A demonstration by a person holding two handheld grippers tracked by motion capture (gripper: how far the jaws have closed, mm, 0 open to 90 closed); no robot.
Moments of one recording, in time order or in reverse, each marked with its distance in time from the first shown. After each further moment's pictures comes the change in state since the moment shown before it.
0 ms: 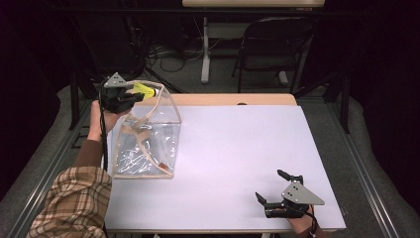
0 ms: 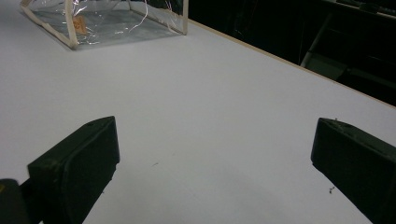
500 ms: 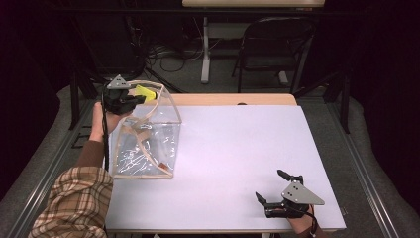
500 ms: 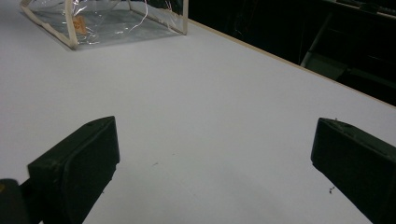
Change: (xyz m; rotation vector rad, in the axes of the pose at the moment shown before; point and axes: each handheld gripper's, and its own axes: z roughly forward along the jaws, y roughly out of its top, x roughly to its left) left arm 0.001 -0.006 0.009 0.026 -0.015 -0.010; right arm 0.000 0.000 0.000 0.002 0.000 0.000
